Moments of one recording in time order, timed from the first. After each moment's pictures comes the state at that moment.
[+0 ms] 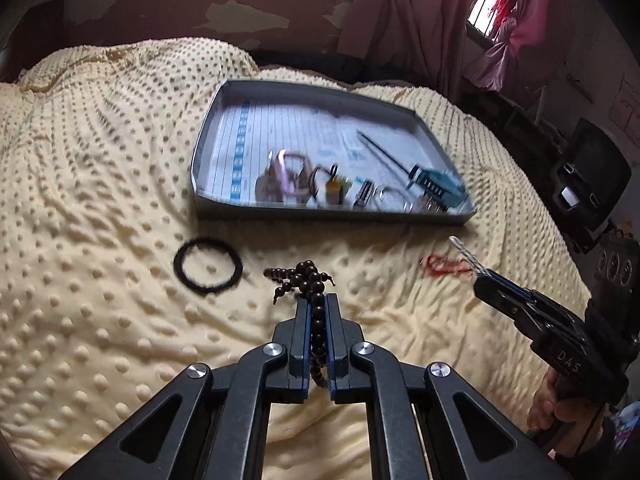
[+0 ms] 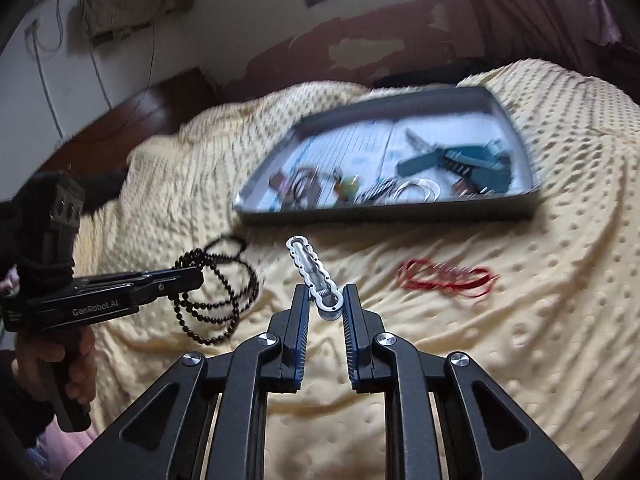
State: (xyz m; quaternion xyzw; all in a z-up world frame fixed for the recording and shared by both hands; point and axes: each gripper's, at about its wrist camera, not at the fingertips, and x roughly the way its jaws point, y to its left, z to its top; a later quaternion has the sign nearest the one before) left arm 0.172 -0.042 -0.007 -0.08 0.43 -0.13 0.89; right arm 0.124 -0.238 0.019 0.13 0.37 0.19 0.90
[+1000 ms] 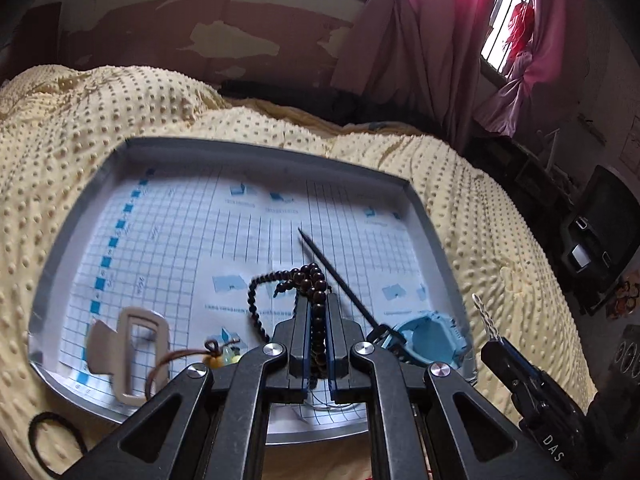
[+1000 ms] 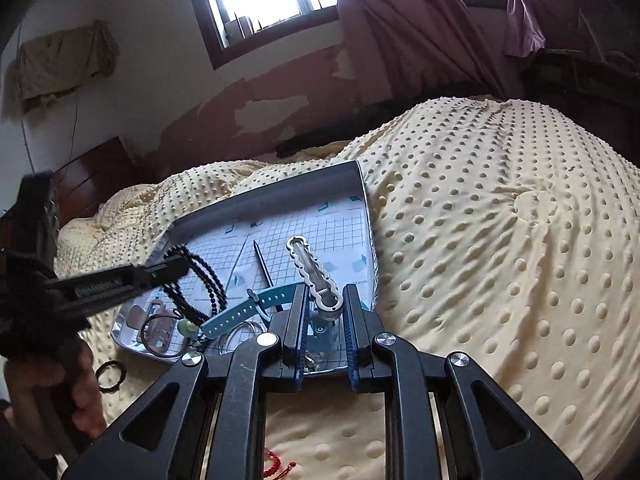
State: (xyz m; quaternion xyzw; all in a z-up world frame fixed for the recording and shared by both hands) left arm 0.328 -0.151 -0.017 -0.12 0.38 -0.12 0.91; right arm 0.229 -0.333 0.024 0.15 0.31 0.04 0.94
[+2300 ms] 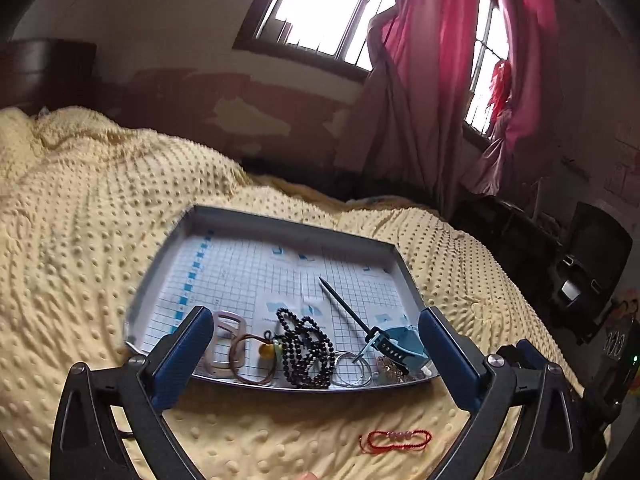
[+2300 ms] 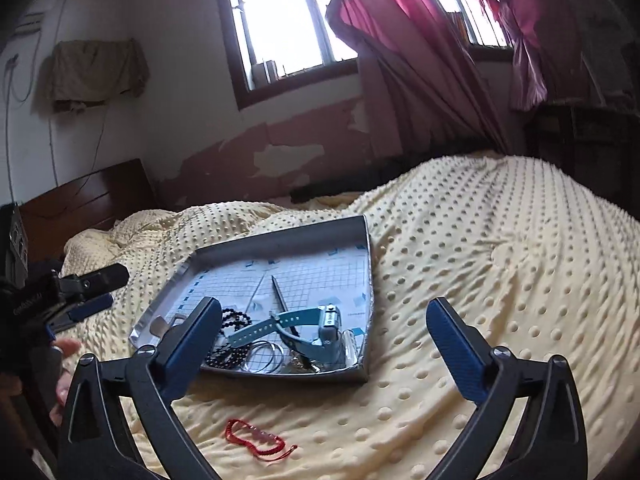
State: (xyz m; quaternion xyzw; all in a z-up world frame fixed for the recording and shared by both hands) left arm 0.213 -0.099 0.034 -0.13 0.23 -0.09 0.96; right arm 0.171 -0.336 0.056 0.12 0.21 0.05 0.97
